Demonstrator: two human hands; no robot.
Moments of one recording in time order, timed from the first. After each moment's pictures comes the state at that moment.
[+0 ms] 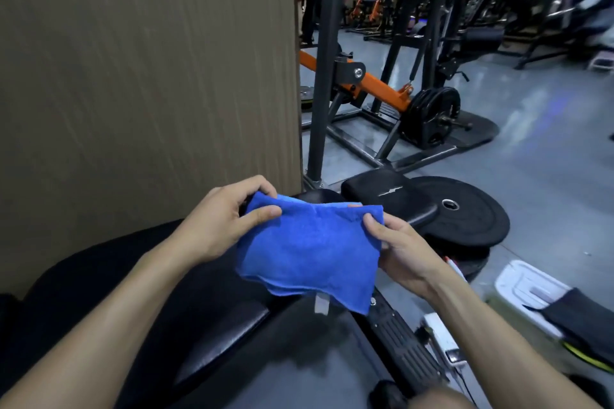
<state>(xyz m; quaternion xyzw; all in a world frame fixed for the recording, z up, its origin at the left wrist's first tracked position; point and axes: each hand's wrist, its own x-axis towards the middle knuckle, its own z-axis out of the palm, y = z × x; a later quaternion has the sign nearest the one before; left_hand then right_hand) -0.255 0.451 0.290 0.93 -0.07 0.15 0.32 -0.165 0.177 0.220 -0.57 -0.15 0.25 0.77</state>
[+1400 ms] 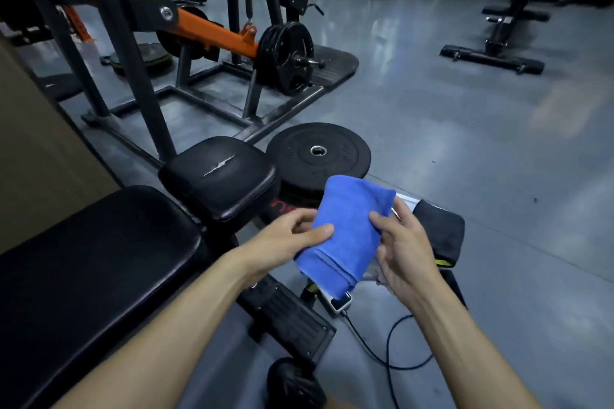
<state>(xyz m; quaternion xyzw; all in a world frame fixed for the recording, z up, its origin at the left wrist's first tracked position) -0.078 0.125 0.139 0.74 -0.08 -0.29 0.61 -0.127 -0.076 0.126 -0.48 0.13 -0.02 0.87</state>
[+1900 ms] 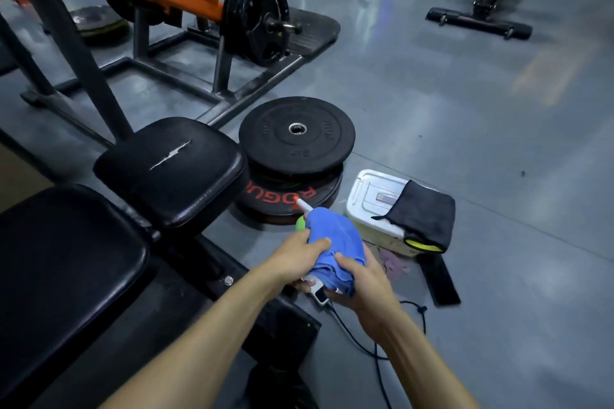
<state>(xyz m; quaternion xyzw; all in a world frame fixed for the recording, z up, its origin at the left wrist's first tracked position) -0.041 0.055 0.039 0.79 0.00 -0.35 0.50 -0.123 -0.071 0.040 -0.55 0.28 0.09 0.78</state>
